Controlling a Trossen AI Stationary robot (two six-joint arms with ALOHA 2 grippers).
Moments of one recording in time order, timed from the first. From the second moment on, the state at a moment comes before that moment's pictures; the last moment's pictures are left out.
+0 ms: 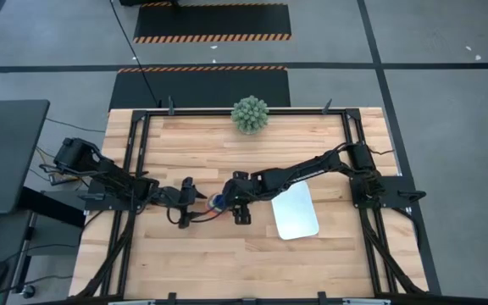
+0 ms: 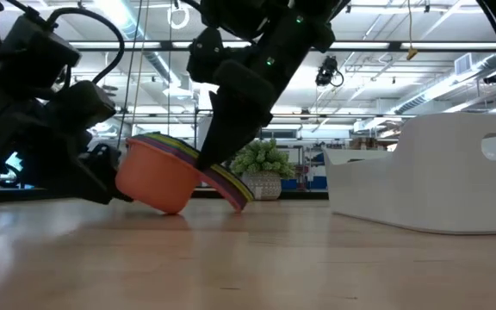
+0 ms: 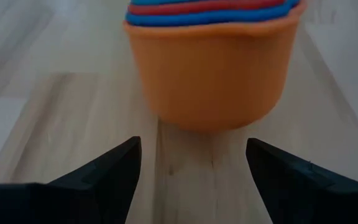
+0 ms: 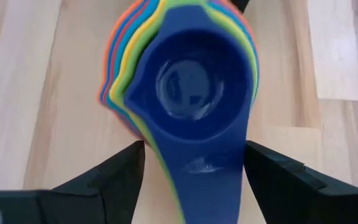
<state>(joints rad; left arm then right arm) -0.27 1.47 0.13 0.78 -0.21 -0.18 0.11 2.08 1.51 -0.39 0.06 0.05</state>
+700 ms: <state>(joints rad) -0.27 1.26 0.12 0.54 -0.17 -0.20 0.14 2.02 1.53 -0.40 0.11 0.02</state>
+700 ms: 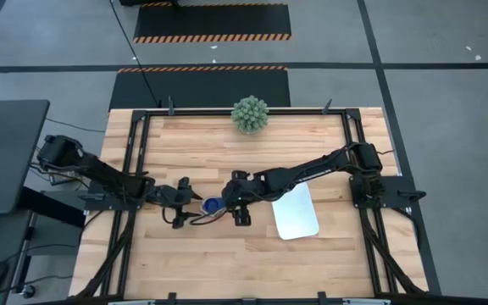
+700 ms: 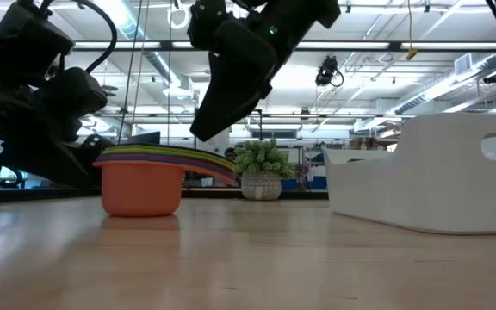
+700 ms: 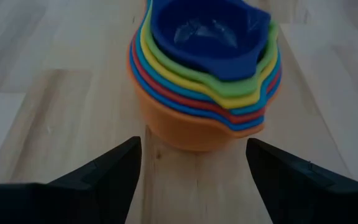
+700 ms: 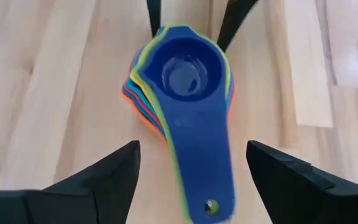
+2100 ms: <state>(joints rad) -0.28 1.24 0.12 0.53 -0.16 -0.22 0.10 2.03 1.35 -0.14 0.04 -0.07</state>
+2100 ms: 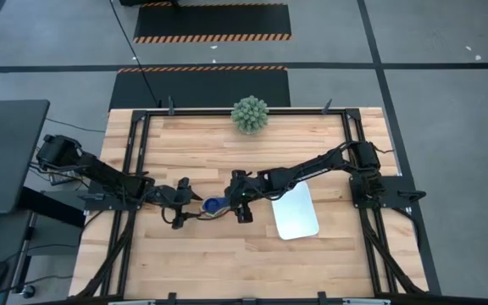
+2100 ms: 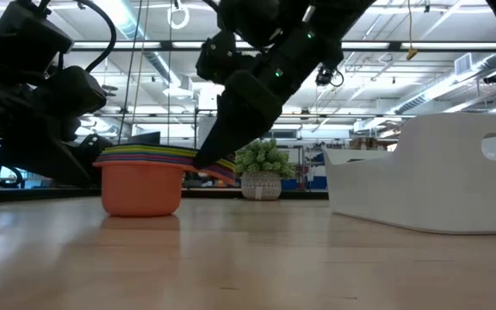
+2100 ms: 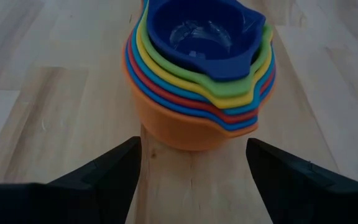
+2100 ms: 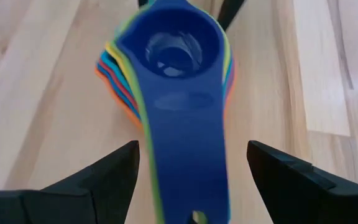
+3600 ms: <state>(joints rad) -0.28 1.24 0.12 0.49 -0.15 -0.25 0.15 2.03 1.44 -0.33 0.08 -0.03</state>
